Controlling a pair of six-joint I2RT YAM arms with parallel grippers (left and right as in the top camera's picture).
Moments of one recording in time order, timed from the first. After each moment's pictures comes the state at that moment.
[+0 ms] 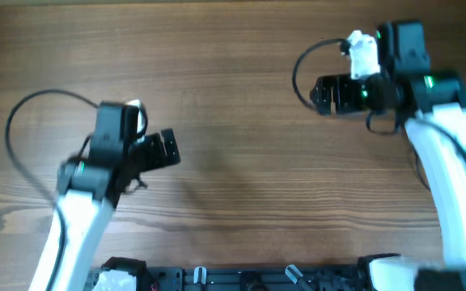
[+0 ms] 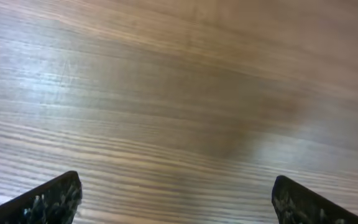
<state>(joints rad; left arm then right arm) -0.17 1.07 0.93 -0.89 0.02 -0.38 0.11 1.44 1.41 -0.99 -0.23 -0.01</state>
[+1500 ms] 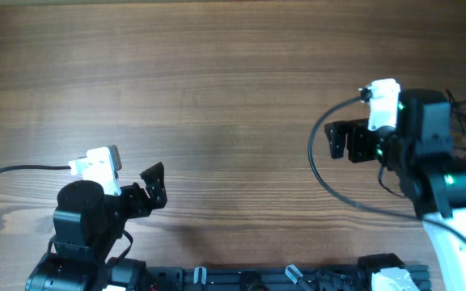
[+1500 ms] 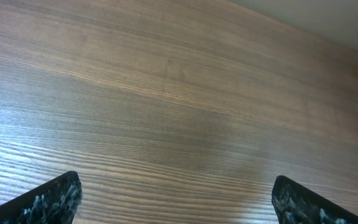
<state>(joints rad) -0.17 0.51 0.79 -0.91 0.02 -0.39 0.11 1.02 1.08 -0.89 -0.16 0.02</state>
